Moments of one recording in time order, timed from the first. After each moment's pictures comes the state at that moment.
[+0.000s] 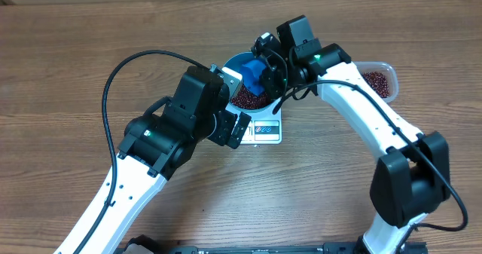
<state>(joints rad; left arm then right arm) -0.54 1.28 1.28 -0.89 -0.01 -0.04 0.42 1.89 1.57 -0.77 -0.28 -0.19</state>
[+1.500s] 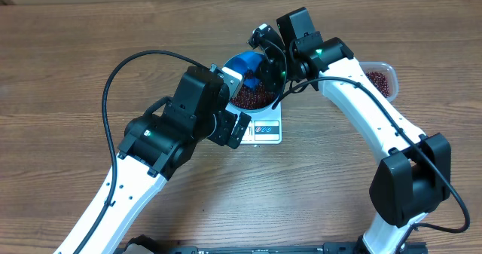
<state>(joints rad) -0.54 1.28 1.28 -0.89 -0.01 -0.04 0.42 1.90 1.64 -0.77 -0.32 -0.19</state>
